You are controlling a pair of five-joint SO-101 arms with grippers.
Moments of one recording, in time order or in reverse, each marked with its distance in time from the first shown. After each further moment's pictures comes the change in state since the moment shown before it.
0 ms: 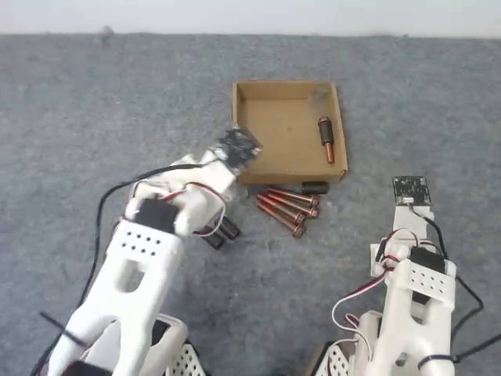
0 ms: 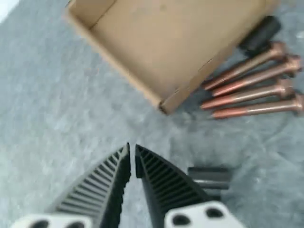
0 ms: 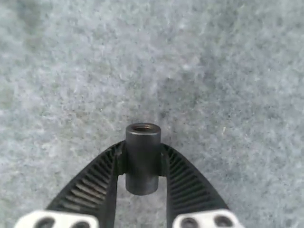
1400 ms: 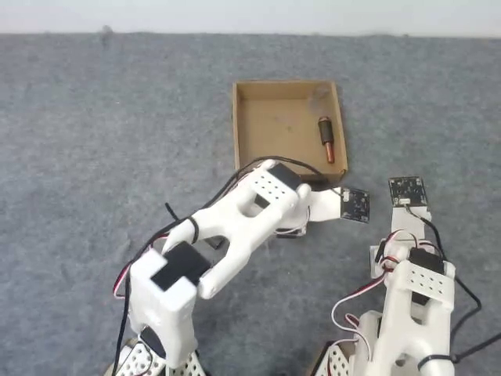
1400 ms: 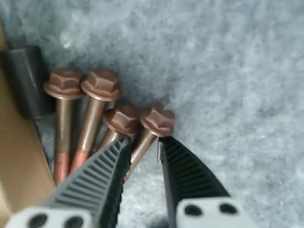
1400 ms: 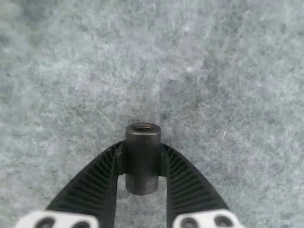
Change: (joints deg) left arm 23.3 58.0 -38.9 13.2 -23.5; right arm 0.0 0.0 0.8 -1.1 2.5
